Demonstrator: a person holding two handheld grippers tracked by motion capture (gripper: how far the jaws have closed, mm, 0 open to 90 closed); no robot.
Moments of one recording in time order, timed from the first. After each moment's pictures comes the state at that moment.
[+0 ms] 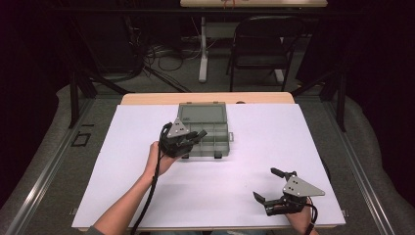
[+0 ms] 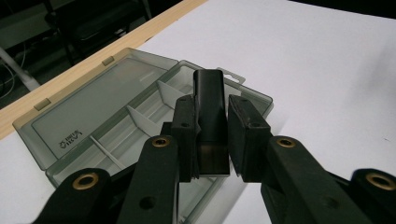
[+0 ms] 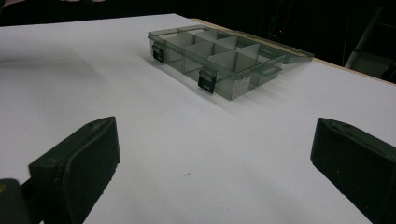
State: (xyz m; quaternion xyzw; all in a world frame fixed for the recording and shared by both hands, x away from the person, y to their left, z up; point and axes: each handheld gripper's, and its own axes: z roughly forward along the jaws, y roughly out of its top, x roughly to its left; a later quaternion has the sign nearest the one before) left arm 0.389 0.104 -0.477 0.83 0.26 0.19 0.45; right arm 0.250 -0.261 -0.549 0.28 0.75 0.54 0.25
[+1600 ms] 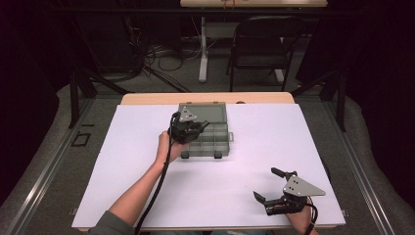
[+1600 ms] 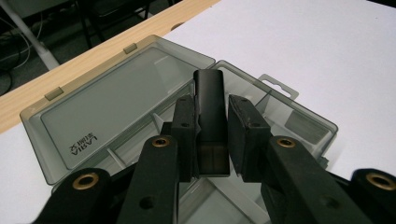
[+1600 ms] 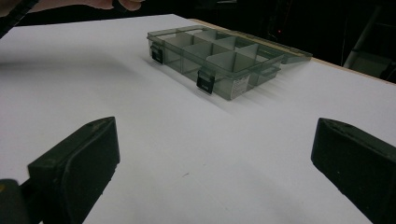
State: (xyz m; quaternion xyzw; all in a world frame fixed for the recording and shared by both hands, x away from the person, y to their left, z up) left arm 0.439 0.082 -0.488 0.83 0.33 0.19 0.42; right arm 0.251 -0.262 -0.549 0.28 0.75 0.54 0.25
